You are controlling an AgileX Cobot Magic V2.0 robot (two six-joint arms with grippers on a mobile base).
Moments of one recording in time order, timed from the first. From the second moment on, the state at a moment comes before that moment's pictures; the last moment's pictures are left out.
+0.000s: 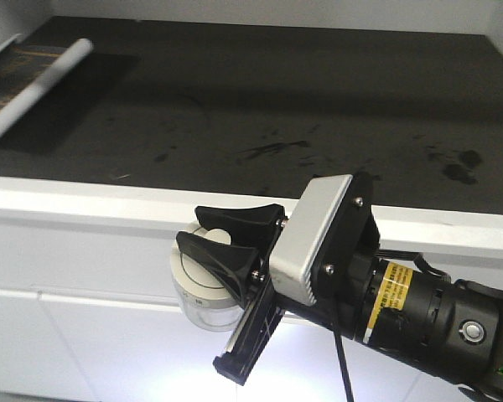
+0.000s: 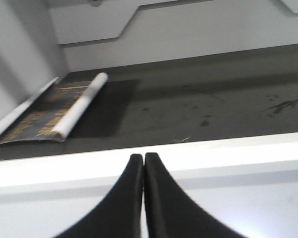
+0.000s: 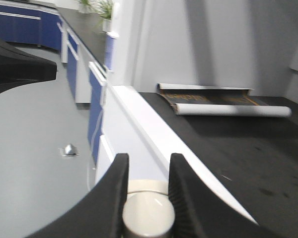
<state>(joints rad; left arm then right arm) -0.06 0.34 -0.29 0.04 0.09 0.09 0.81 1.24 -0.65 -0.52 -0.52 0.26</state>
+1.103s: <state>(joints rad) -0.06 0.34 -0.29 0.04 0.09 0.09 0.81 1.24 -0.65 -0.52 -0.52 0.26</state>
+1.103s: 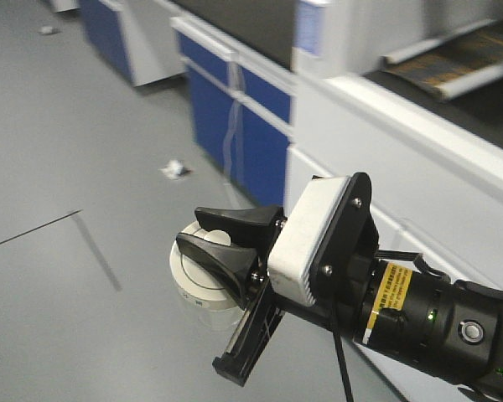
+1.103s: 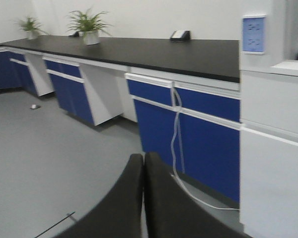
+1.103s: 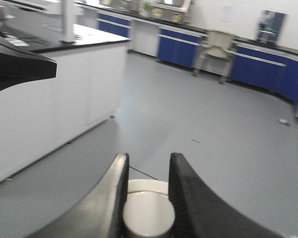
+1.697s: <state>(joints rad) -0.06 0.34 -0.29 0.04 0.09 0.09 0.81 1.24 -0.65 -0.52 -0.52 0.26</state>
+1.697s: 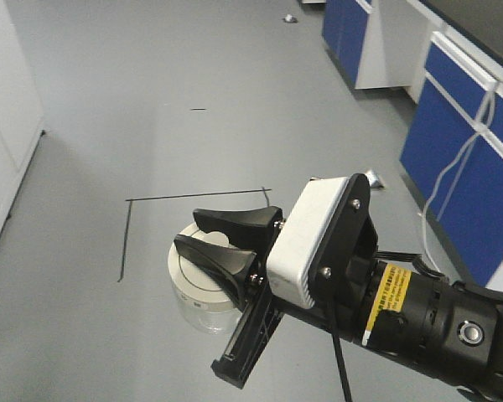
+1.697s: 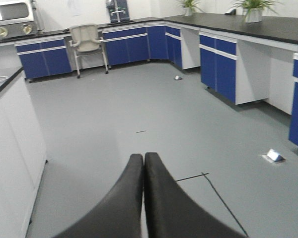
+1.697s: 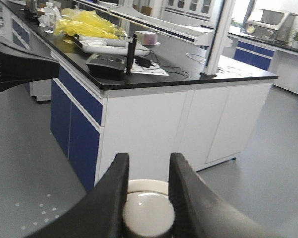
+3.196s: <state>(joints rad) -0.06 0.34 -0.29 0.04 0.09 0.09 0.81 1.24 -0.65 -0.52 -0.52 0.26</state>
